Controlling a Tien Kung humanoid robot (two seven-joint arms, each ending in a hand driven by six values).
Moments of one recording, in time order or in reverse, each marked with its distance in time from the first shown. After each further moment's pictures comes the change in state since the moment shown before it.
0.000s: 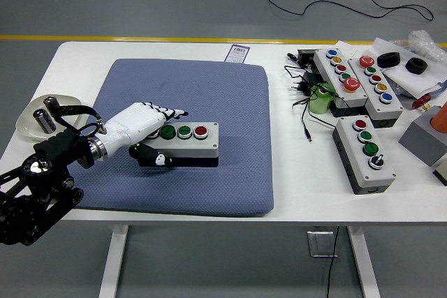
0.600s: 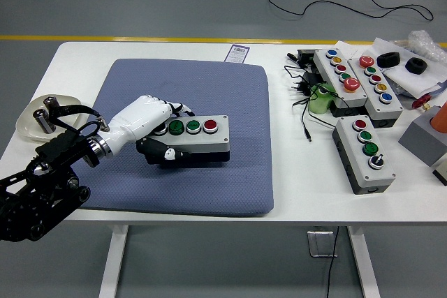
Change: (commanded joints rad) left arm -0.052 -0.010 0.114 0.071 -0.172 0.123 -0.087; right arm -0.002 0.000 0.001 0.000 0.001 0.000 0.001
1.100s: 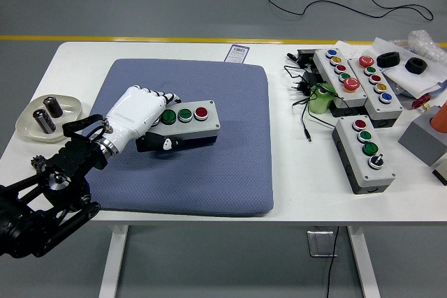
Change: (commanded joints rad) left arm 0.035 0.001 0.033 -0.116 0.250 0.103 0.351; right arm -0.002 -0.001 0.009 0.000 -0.001 -0.002 0.000
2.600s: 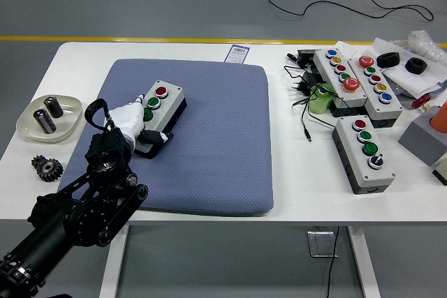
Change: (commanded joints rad) left arm 0.047 -0.383 -0.416 0.161 0.078 -0.358 0.601; right arm 0.001 -0.007 -0.013 0.000 0.008 0.001 0.008
